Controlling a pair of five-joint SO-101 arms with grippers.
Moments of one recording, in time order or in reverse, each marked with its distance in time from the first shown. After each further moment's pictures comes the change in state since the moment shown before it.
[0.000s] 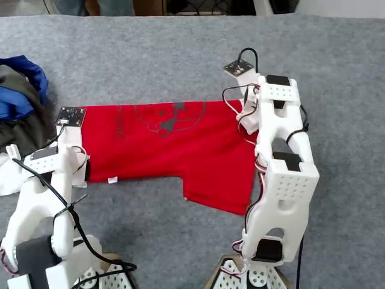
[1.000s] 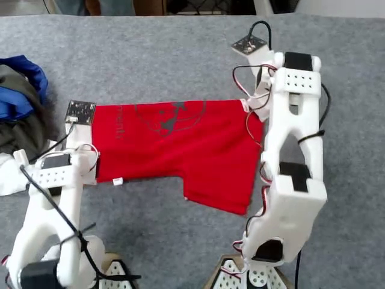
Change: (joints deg) left arm 6.9 -10.5 5.5 -4.7 5.7; right arm 0.8 -14.4 -11.2 23.4 2.0
